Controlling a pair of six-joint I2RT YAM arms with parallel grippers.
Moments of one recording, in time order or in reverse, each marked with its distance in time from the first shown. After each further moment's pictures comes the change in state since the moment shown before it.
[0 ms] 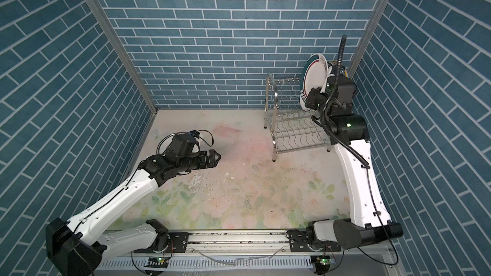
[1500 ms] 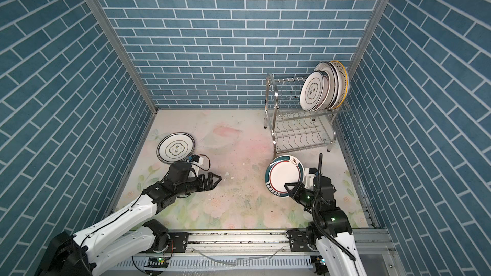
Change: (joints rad) left arm 0.013 -0.172 -0.534 0.459 0.219 -0.076; right arm 0.018 -0.923 -1.467 0.181 -0.659 0.597
